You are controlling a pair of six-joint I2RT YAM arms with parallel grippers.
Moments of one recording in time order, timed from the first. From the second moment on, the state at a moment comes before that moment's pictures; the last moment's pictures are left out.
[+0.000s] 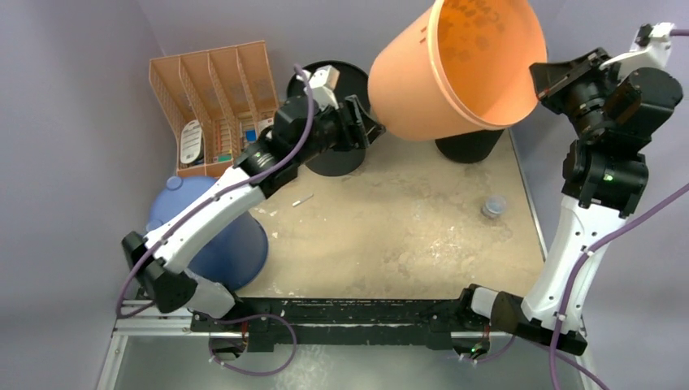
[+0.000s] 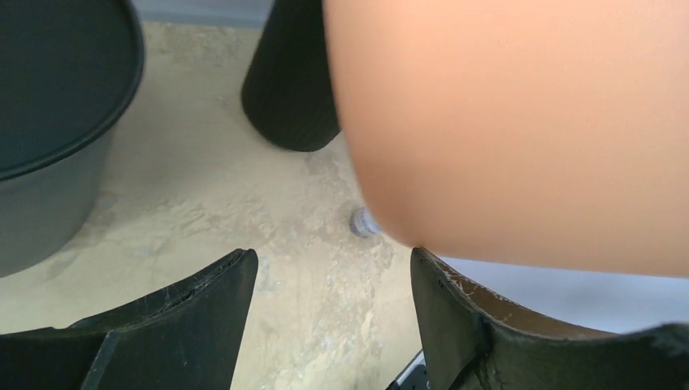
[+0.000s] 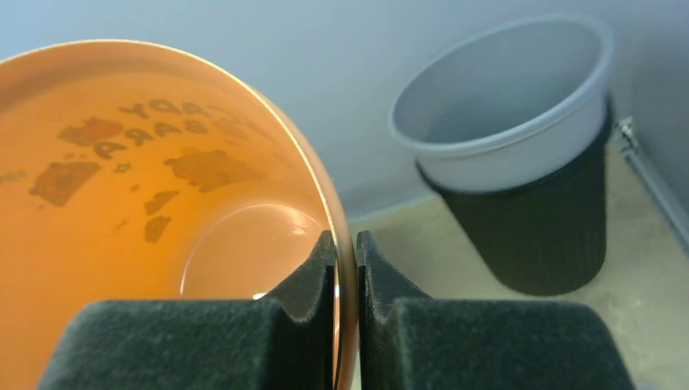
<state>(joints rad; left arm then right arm) -0.77 1.50 1.58 -0.26 0.01 -0.68 -0.33 1.23 1.99 -0.71 -0.31 0.57</state>
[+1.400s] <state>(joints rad) -0.56 1.27 1.41 -0.73 -0.26 -0.62 0.15 0.97 1.10 -0.77 0.03 0.51</state>
